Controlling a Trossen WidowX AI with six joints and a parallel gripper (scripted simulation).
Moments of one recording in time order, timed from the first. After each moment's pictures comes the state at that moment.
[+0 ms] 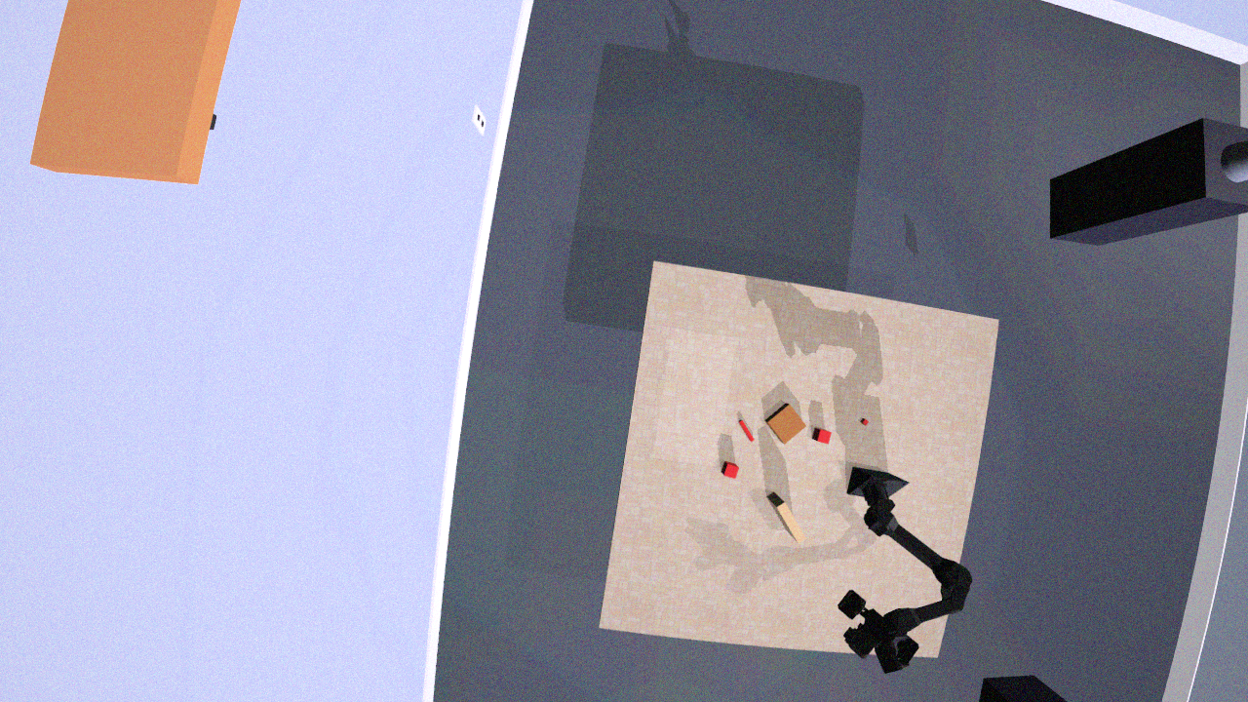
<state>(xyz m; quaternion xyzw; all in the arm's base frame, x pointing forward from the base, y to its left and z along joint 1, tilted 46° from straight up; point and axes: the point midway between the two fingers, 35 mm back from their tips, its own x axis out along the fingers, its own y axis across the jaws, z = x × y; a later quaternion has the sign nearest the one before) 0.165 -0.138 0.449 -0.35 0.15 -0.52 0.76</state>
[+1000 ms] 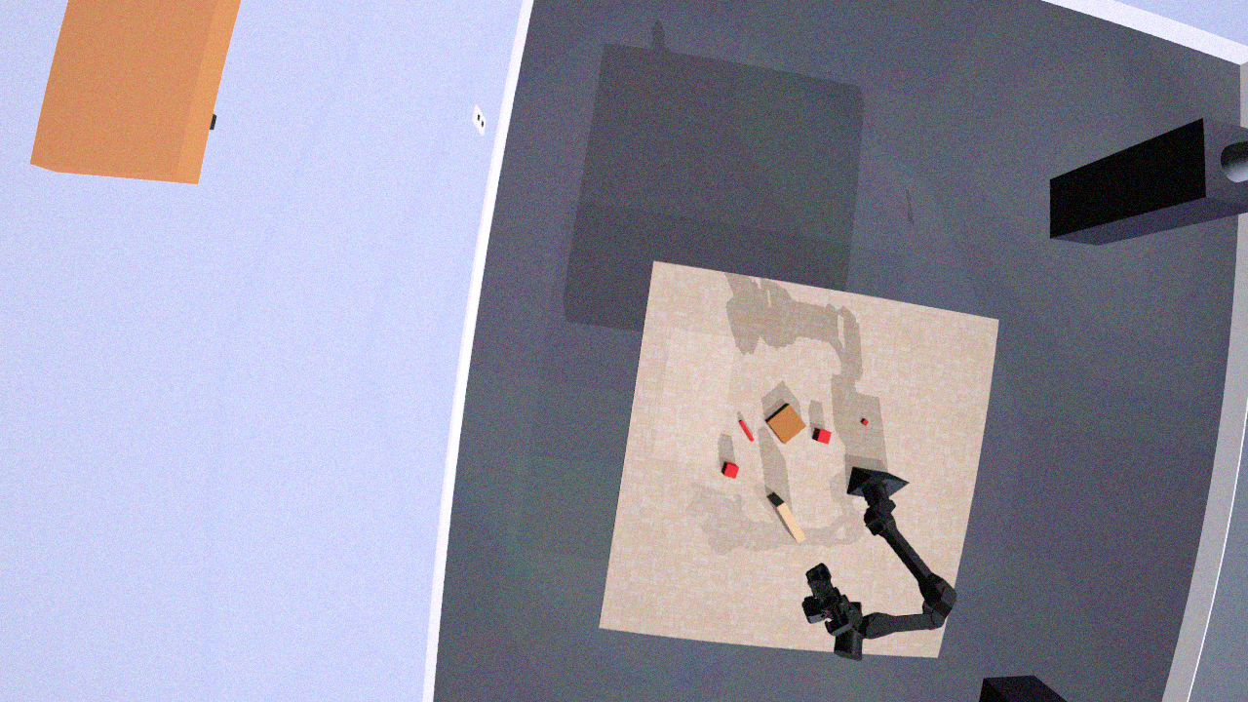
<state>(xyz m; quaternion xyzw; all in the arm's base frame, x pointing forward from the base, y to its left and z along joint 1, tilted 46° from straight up) 0.291 -0.112 0.371 -0.49 0.28 -0.21 0.80</state>
